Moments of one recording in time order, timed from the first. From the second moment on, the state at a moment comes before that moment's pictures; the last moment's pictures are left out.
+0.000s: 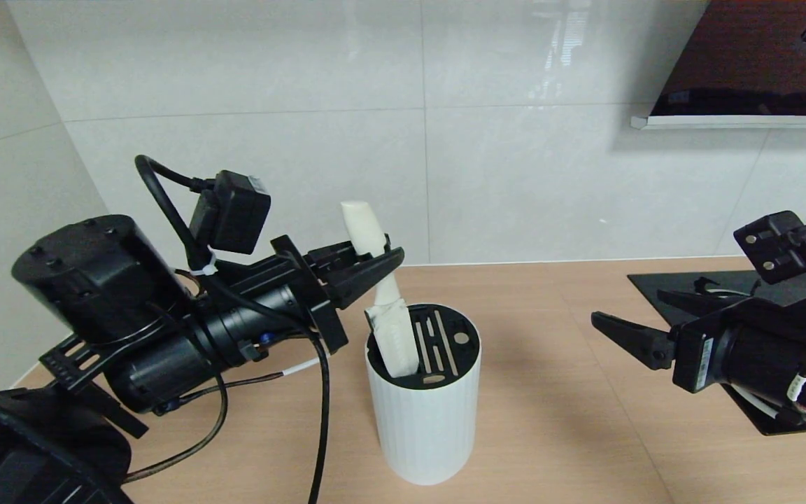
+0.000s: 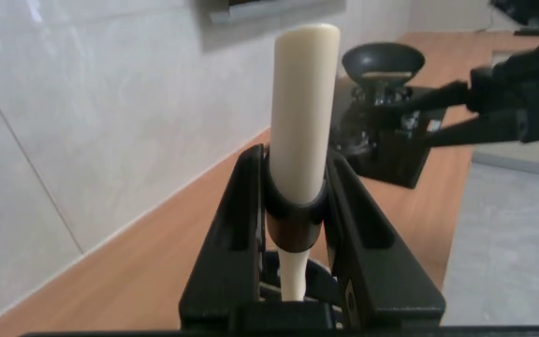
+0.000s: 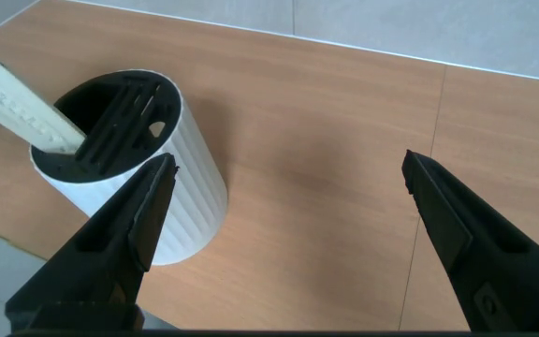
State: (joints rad) left arm -0.50 1.69 -0.60 -1.27 -0.46 -0.02; right arm 0.56 1.34 -0.54 -0.61 -0.12 0.08
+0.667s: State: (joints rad) left arm -0.50 1.78 -0.58 -1.27 -0.46 0.00; right arm 0.56 1.34 -0.53 -0.61 -0.12 0.08
